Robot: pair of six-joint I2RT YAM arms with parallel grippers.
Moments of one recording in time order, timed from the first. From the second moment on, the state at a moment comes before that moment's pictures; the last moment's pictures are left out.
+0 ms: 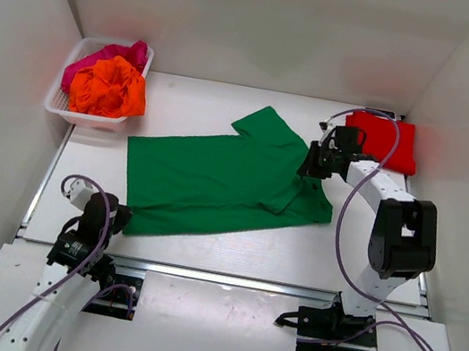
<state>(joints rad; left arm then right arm) -0.24 0.28 0.31 -0.71 -0.36 -1.06 0.16 1.73 1.17 -0.32 -0.37 0.16</state>
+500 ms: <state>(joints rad) -0.19 0.29 0.31 -0.71 -0.37 -1.04 0.16 1.82 1.27 -0.33 -0.36 0.16</state>
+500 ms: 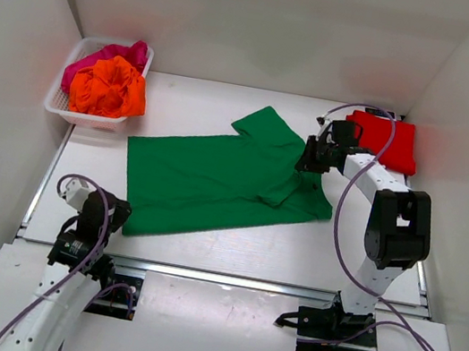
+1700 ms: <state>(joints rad) -0.12 1.77 1.07 -0.24 -0.25 -0.54 0.19 2.19 1.78 -0.50 -0.29 -0.06</state>
